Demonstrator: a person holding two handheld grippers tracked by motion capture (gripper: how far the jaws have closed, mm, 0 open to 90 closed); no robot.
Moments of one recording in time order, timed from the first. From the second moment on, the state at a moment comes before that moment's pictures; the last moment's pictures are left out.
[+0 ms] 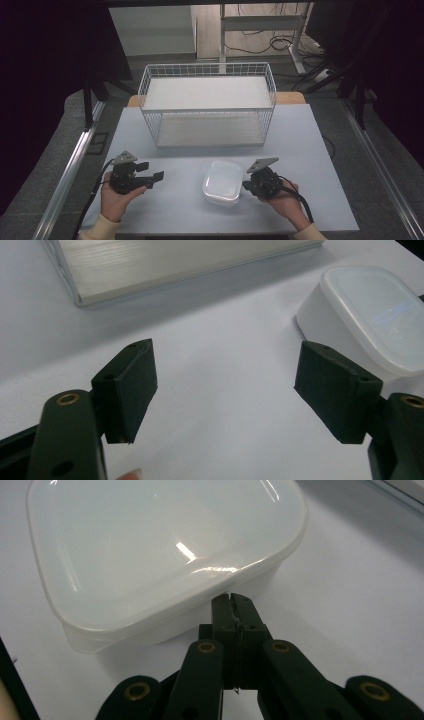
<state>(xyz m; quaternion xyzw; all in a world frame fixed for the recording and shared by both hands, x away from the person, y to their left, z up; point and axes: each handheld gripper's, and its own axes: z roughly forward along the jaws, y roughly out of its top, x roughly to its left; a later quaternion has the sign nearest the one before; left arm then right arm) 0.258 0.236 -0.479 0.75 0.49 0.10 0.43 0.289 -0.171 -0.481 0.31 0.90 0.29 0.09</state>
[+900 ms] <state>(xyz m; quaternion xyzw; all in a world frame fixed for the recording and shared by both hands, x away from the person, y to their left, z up) 0.260 0.236 -0.481 0.75 0.49 0.10 0.43 0.313 -0.134 -0.482 0.30 0.90 0.30 0.08</state>
